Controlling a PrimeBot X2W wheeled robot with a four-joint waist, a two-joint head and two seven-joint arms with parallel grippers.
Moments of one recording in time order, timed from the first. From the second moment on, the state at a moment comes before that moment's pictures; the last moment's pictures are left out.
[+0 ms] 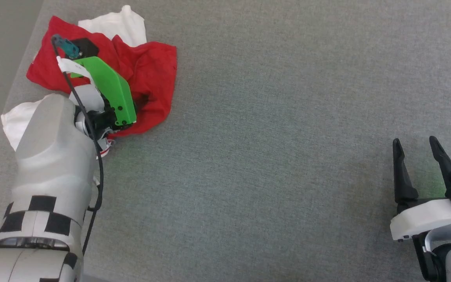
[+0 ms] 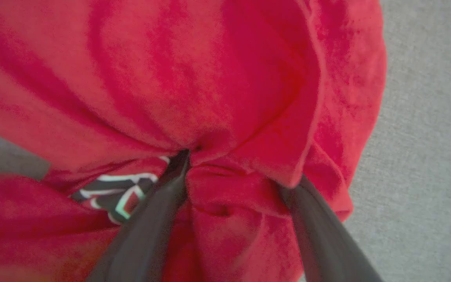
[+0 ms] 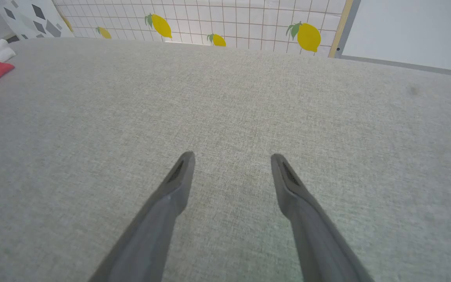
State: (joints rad) left arm -0.99 0.19 -0.15 1.01 -0.51 -0.12 0.62; right arm -0.05 -0.05 -0.14 -0.12 -0.02 0.13 0.01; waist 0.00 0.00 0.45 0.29
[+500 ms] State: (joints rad) left arm -1.00 0.21 -0.10 0.98 -0.51 -0.12 0.12; right arm -0.06 -0.05 -0.11 -0.04 0.02 0.13 -0.02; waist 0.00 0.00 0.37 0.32
